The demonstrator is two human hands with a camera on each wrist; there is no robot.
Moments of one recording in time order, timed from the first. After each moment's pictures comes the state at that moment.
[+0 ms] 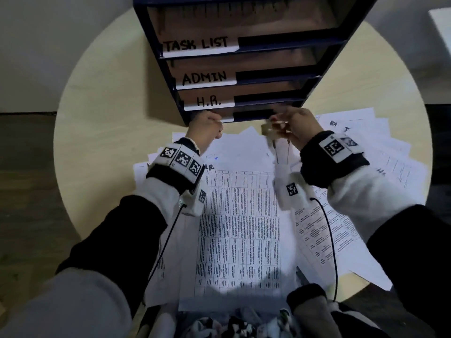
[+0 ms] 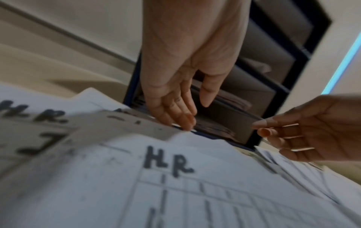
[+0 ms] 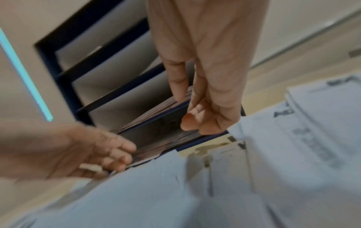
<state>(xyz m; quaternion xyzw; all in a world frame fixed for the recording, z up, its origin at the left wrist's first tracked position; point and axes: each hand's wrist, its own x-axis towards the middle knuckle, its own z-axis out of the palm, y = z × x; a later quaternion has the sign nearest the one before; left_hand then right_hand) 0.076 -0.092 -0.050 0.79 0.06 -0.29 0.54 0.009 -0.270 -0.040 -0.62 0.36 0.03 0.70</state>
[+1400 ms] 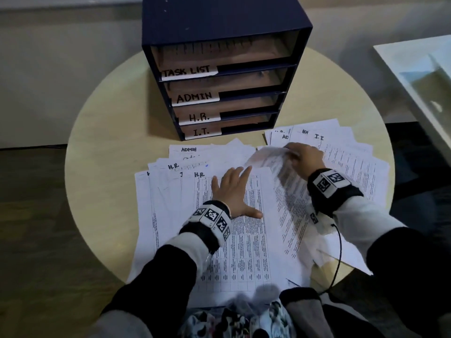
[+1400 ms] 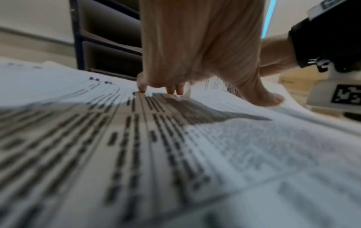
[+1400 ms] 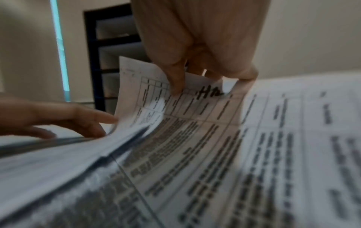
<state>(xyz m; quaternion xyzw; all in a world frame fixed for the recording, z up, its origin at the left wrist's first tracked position) -0.060 -0.099 -0.076 0.89 -0.31 -0.31 0.11 -0.088 -0.296 -0.040 -0.95 0.21 0.03 0.25</state>
